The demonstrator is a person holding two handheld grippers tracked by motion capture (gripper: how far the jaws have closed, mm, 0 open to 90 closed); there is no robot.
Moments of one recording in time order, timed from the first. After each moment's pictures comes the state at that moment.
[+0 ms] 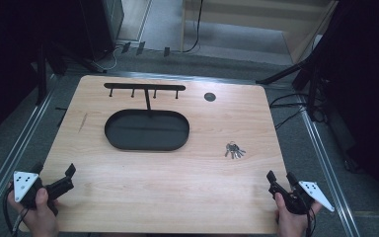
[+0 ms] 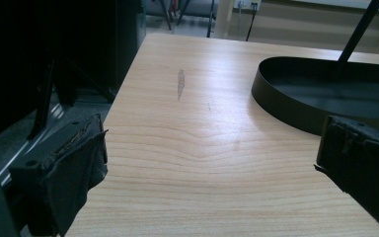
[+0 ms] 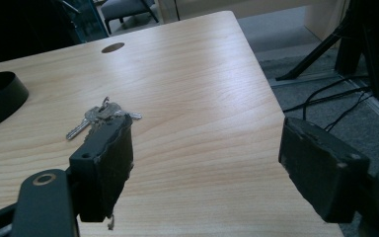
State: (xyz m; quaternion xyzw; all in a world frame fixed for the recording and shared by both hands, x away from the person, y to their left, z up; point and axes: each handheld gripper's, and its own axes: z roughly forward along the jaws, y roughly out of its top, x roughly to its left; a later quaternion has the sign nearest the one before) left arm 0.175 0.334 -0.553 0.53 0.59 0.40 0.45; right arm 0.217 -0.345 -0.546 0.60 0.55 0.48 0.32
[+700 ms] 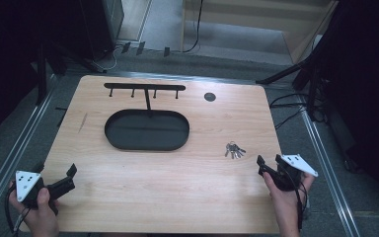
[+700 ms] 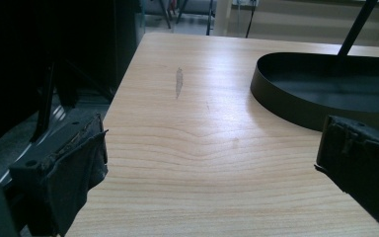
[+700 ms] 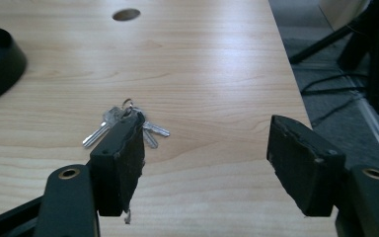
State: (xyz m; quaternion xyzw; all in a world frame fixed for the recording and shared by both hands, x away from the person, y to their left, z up) left arm 0.175 0.333 -0.552 0.54 0.59 0.40 0.45; right arm 0.266 -0.303 -0.495 0.58 0.65 0.39 0.31
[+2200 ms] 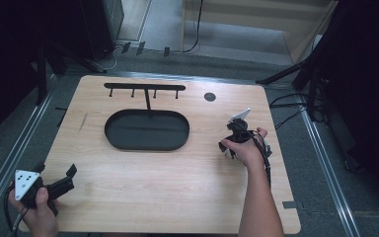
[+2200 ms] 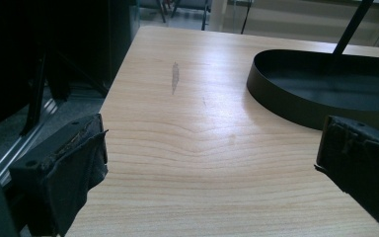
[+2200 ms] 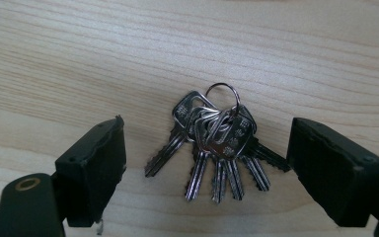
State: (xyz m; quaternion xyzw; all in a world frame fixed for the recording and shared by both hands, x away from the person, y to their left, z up) left arm 0.176 0.336 -0.552 0.54 0.59 0.38 0.45; right arm 0.409 -0.197 -0.500 0.60 0.79 0.08 0.09
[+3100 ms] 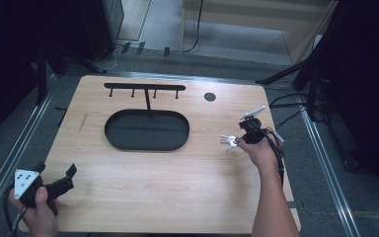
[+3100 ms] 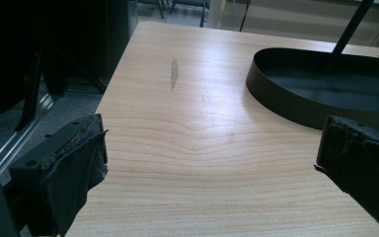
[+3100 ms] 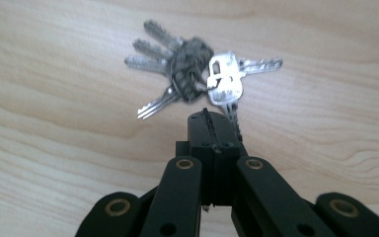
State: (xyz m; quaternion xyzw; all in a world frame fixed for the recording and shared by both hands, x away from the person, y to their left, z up) left arm 0.178 0.338 -0.552 0.54 0.60 0.37 0.46; right arm 0.395 -0.226 -0.467 0.58 0.80 0.12 0.10
